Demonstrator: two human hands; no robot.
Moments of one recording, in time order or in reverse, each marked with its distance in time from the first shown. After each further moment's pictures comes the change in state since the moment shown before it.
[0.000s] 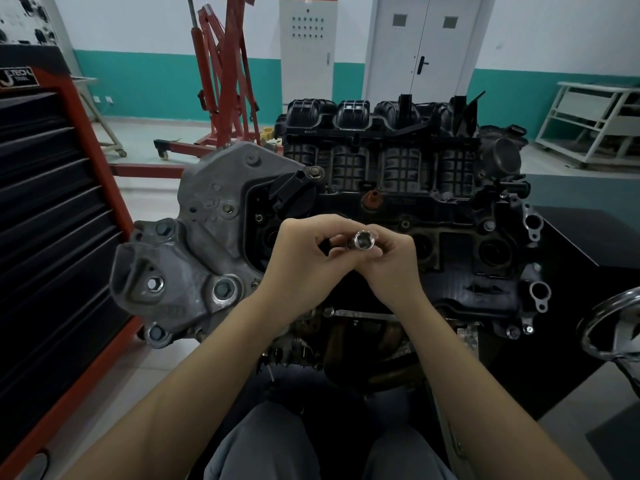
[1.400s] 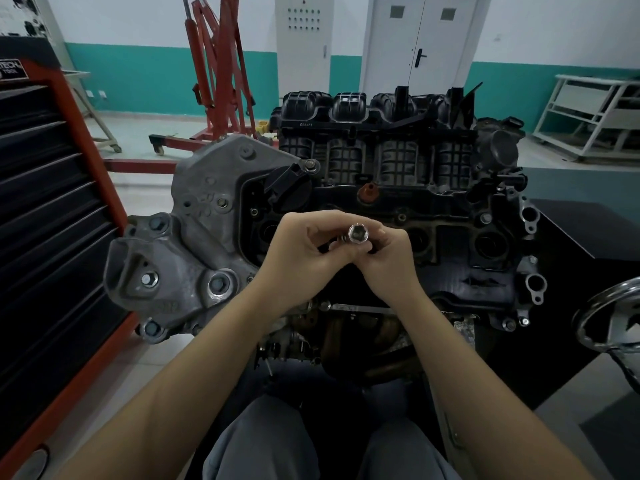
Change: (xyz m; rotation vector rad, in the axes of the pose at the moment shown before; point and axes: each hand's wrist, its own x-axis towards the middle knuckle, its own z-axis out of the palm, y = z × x) left_hand -0.001 0.000 -0.002 -0.156 -0.110 -0.044; right_hand -0.002 0.001 -0.002 -0.077 0.001 -0.005
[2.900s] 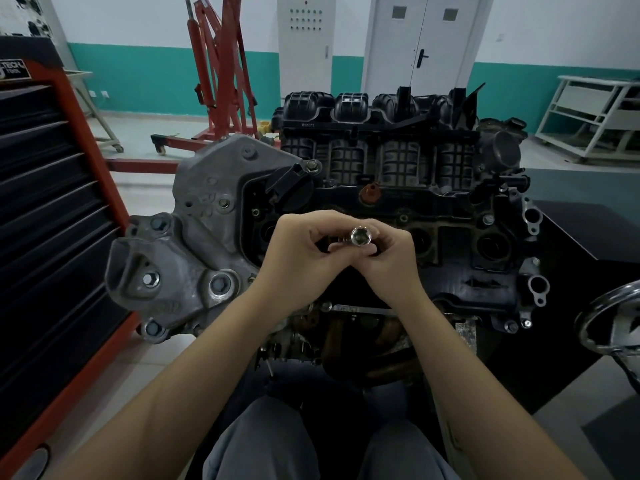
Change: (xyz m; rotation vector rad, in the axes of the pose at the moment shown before) left_hand 0.000 -0.002 0.000 0.067 0.068 0.015; right_hand 0.000 -0.003 0.000 0.028 -0.006 -0.009
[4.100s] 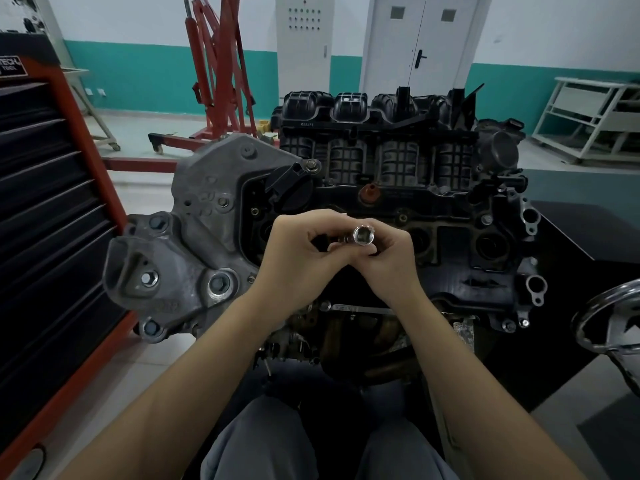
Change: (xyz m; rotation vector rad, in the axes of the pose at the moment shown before) left_hand -0.002 -0.003 0.001 0.020 0.048 0.024; right_hand 0.000 -0.002 0.001 0.000 -0.004 -0.008
